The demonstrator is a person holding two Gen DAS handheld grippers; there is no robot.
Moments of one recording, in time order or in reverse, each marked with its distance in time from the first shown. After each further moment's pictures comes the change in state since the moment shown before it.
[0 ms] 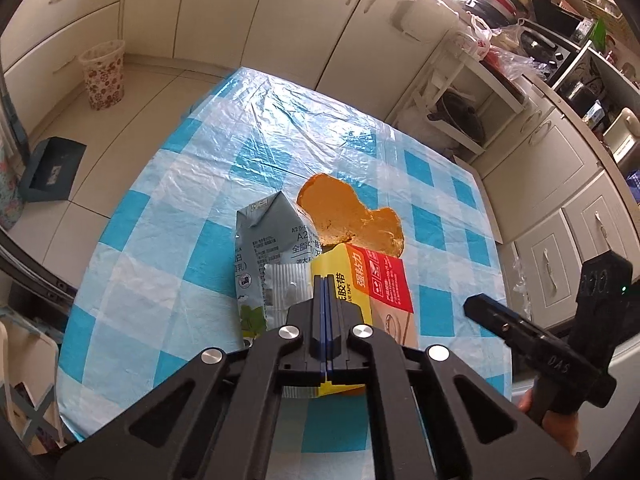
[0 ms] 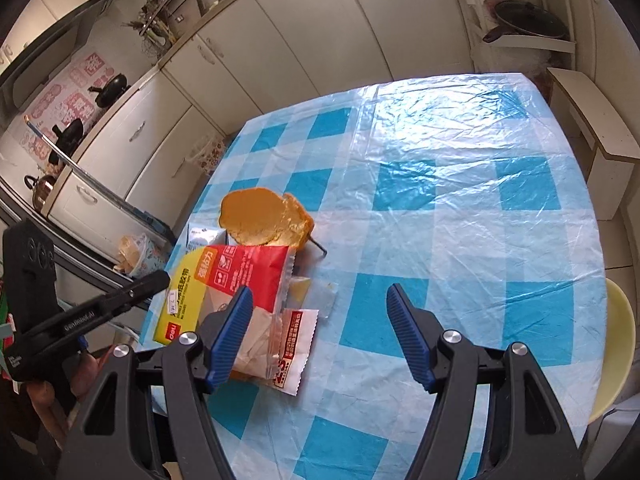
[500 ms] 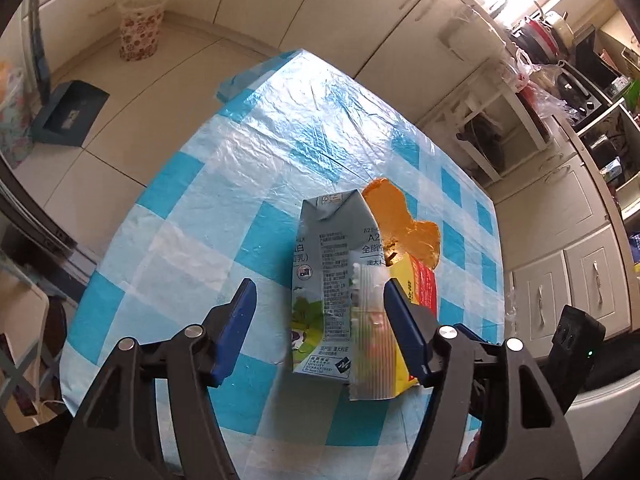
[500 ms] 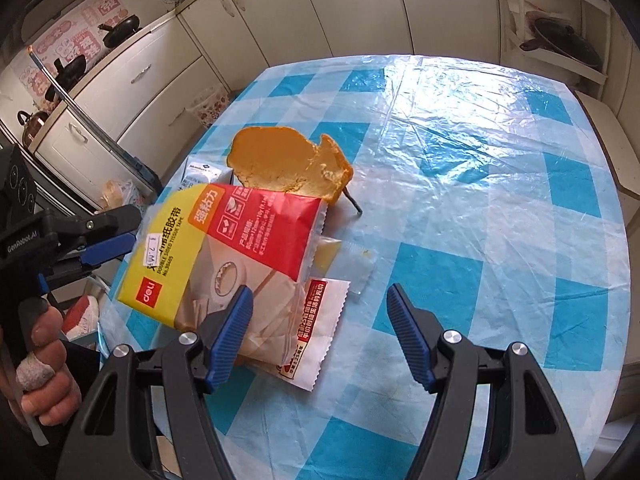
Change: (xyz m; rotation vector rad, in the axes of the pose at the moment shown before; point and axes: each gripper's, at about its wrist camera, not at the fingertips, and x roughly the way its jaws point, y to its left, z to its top) left arm 0.005 0.052 -0.001 -0.197 0.056 -0.014; right arm 0.033 0.031 -0.018 -0.157 0.089 -0.075
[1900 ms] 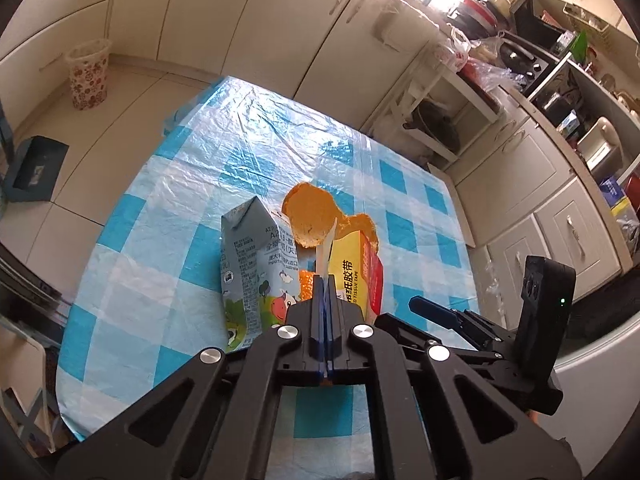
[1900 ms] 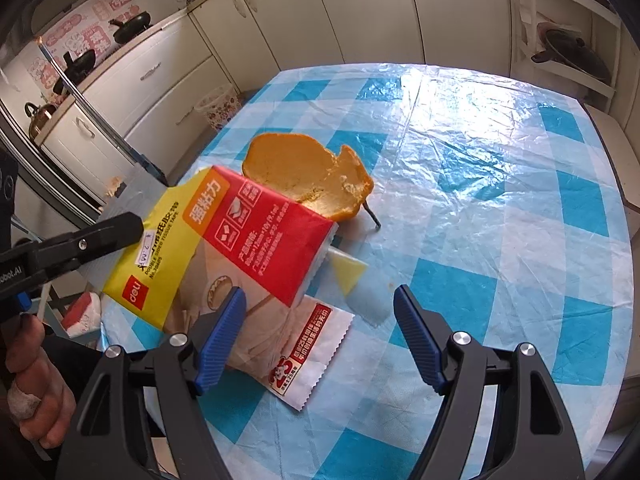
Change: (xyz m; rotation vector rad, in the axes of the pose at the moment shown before) left arm -0.030 -0.034 -0.008 0.180 -0.068 -0.106; right arm -0.006 0.001 0.012 0.012 -0.044 0.055
